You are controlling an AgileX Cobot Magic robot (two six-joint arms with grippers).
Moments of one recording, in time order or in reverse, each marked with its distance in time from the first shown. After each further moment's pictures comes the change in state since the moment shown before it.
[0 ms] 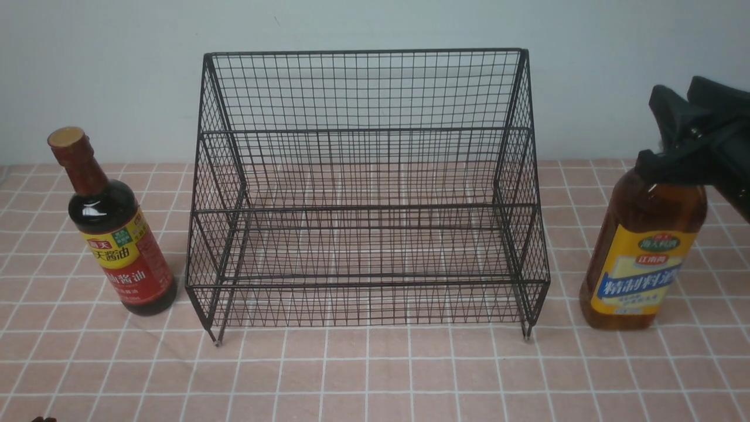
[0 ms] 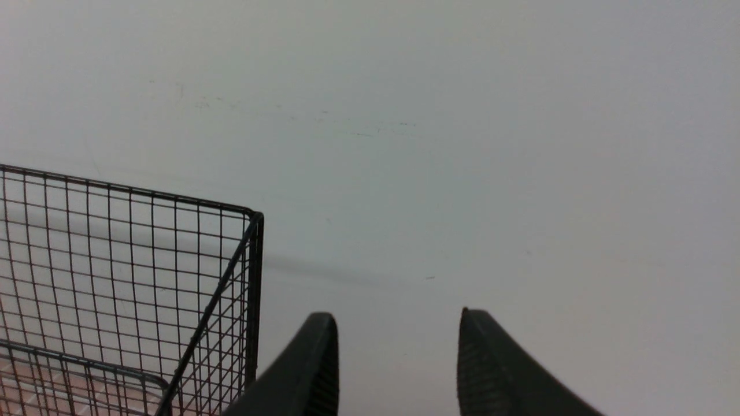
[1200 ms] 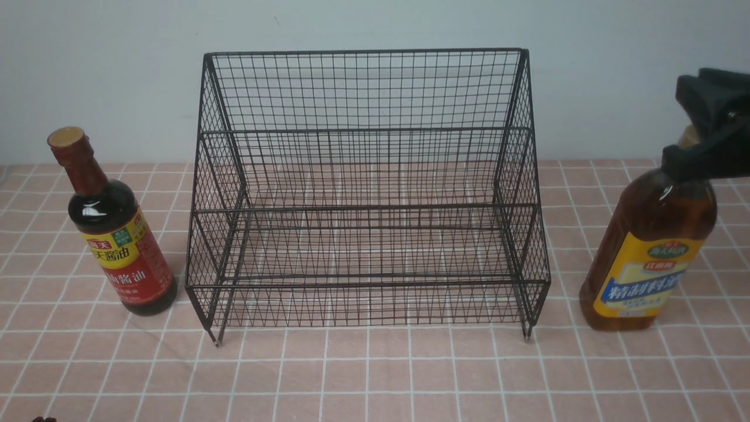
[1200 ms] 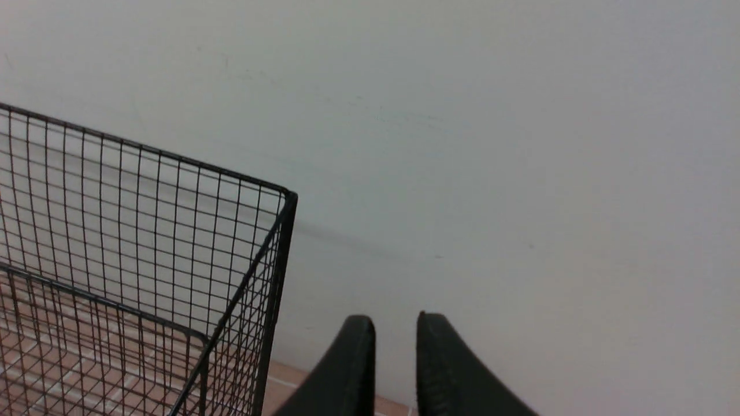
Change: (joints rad) right arm -0.013 -0.183 -0.087 -0.107 0.362 0.005; left arm 0.000 0.000 0.000 0.000 0.000 0.000
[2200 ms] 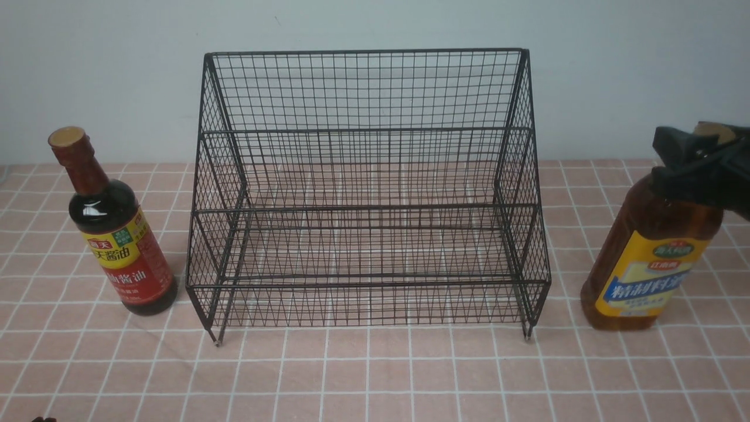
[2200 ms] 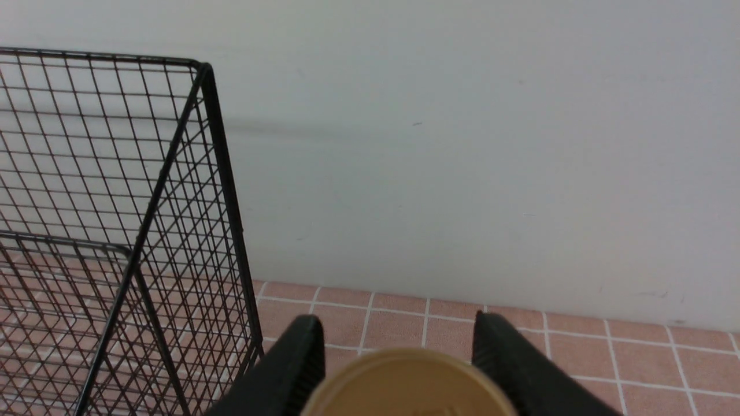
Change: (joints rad) right arm -0.057 0.141 0.038 -0.005 -0.048 0.194; left arm 0.000 0.000 0.000 -0.001 0.000 0.000
